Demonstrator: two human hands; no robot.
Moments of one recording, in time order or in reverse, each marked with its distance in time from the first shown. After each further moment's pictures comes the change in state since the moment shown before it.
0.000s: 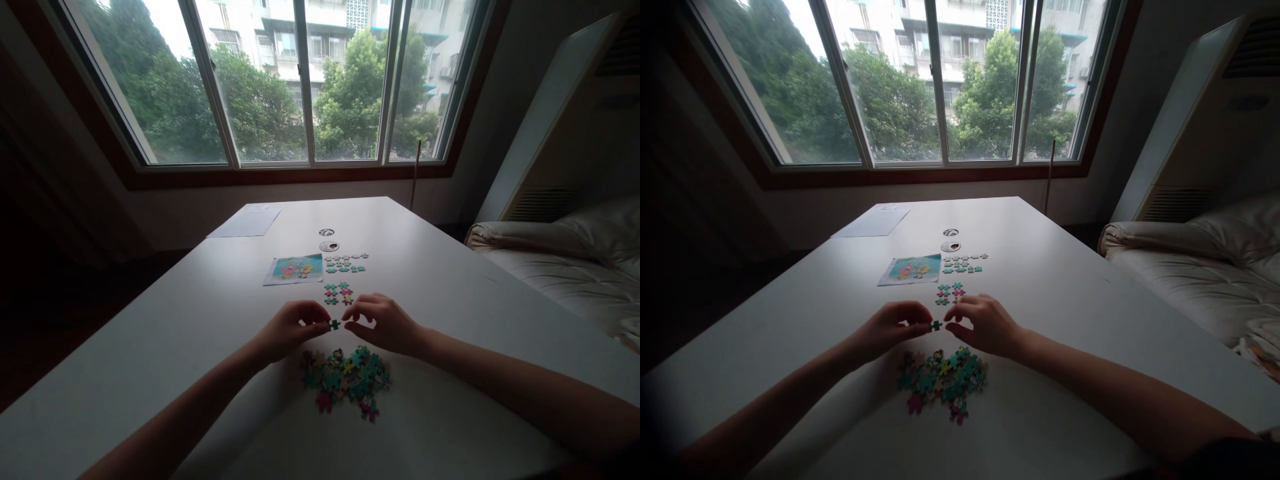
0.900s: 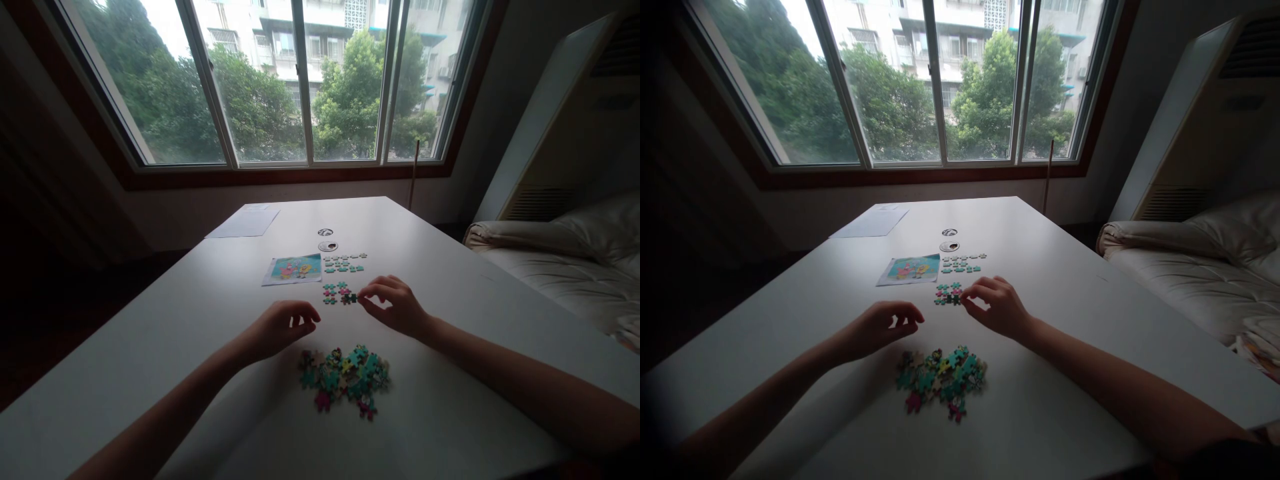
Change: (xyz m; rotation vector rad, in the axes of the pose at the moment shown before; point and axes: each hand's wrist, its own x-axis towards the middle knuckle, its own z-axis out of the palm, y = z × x) left_hand -0.003 -0.005 -0.018 0.317 -0.063 0.093; right_hand -0.003 0.024 -0.012 -0.117 0.258 -0.016
